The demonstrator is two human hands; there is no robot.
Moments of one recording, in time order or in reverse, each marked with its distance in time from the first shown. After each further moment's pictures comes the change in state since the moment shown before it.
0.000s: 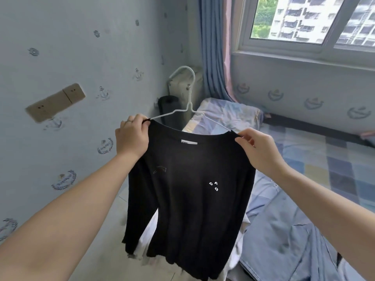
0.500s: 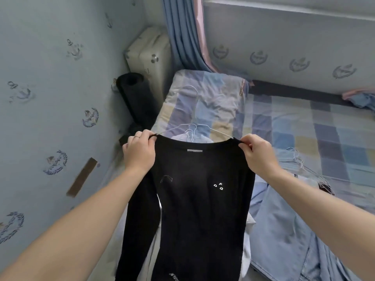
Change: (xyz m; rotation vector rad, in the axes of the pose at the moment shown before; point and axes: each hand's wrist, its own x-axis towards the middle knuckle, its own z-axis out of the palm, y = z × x) left_hand 0.118 -0.045 0.236 -0.036 -0.358 0.000; right_hand 0.134 0.146 0.112 -0.281 -0.013 0.345
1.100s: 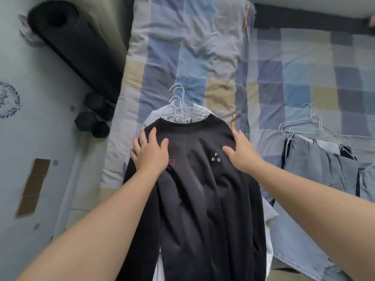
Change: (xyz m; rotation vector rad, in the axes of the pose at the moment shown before) left_hand 0.088 -0.062 0.266 0.093 -0.604 -0.247; right_hand 0.094 0.123 0.245 -0.018 -0.470 0.523
